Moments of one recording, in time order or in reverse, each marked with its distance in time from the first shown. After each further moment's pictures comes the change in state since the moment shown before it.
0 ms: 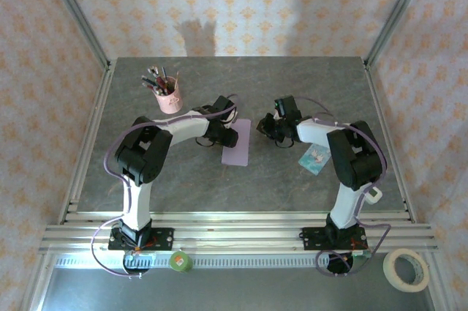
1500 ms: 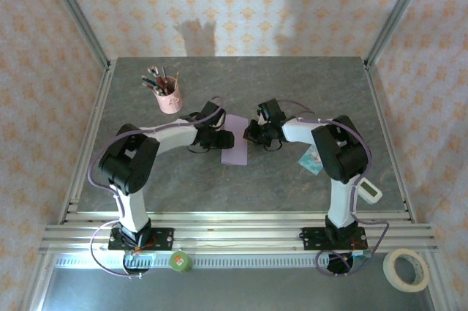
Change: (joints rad) left arm 0.026 -0.179 -0.235 0.155 0.048 -0.331; right arm 0.104 0.122 0.092 -0.046 -0.064 -0.049
